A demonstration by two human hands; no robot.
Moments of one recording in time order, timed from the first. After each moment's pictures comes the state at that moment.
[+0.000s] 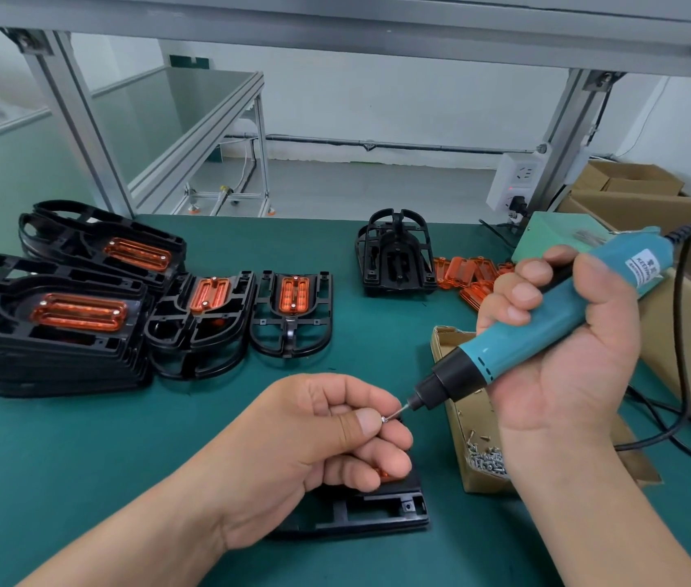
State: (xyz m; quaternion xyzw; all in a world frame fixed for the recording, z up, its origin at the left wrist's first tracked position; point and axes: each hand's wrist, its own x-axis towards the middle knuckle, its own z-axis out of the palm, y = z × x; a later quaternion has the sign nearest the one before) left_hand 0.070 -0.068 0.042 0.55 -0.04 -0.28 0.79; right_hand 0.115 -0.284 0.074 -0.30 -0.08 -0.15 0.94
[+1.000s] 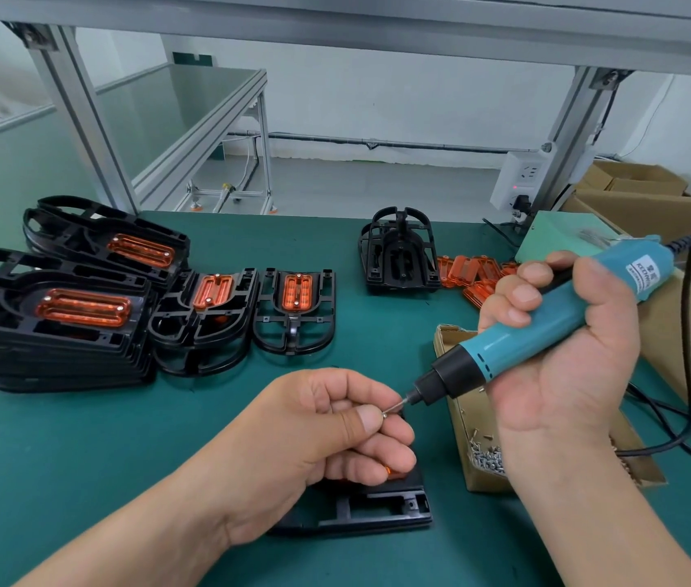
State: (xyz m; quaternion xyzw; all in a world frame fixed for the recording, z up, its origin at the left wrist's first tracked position) left_hand 0.069 -0.068 0.043 0.56 -0.05 -0.27 0.78; right_hand 0.117 -0.282 0.068 -0.29 -0.06 -0.16 0.94
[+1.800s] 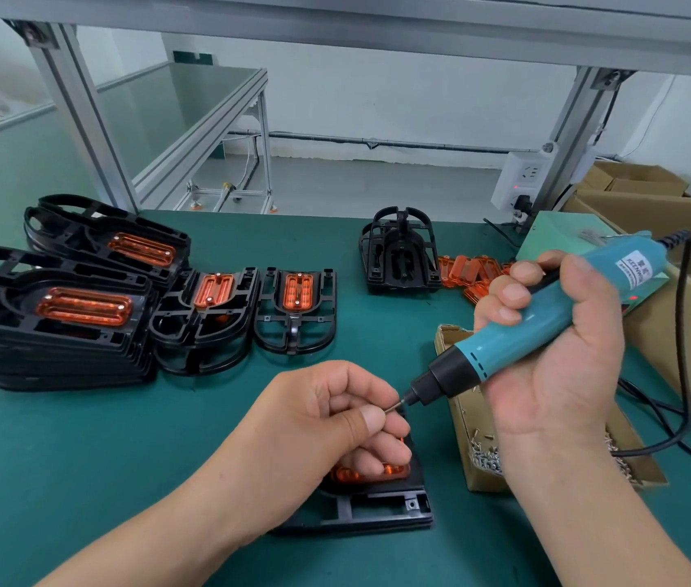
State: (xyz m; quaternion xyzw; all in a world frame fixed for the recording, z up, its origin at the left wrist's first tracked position) left_hand 0.067 -0.072 0.040 0.67 -0.08 -0.18 0.72; right_hand 0.115 -0.276 0.069 -0.31 -0.05 -0.16 0.94
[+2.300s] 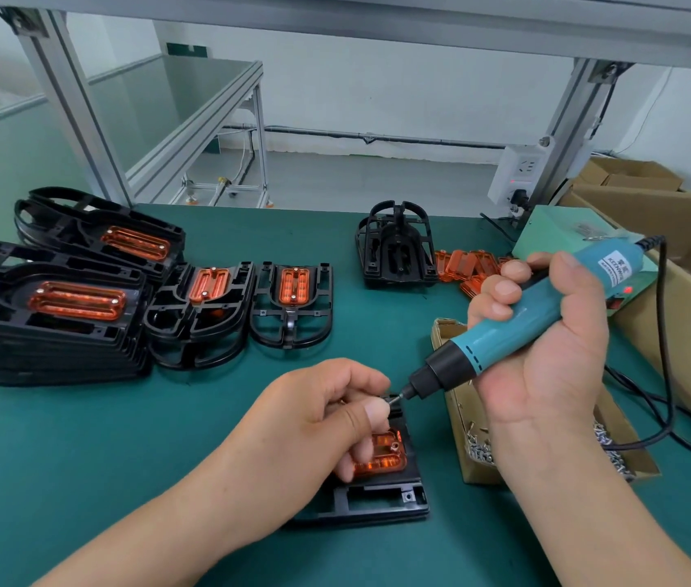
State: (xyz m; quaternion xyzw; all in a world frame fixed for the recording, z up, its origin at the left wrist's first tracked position) left_hand 0.064 -0.069 0.042 0.79 -0.12 -0.12 0.59; right_hand 0.119 -0.276 0.063 -0.30 -0.03 -0.16 0.94
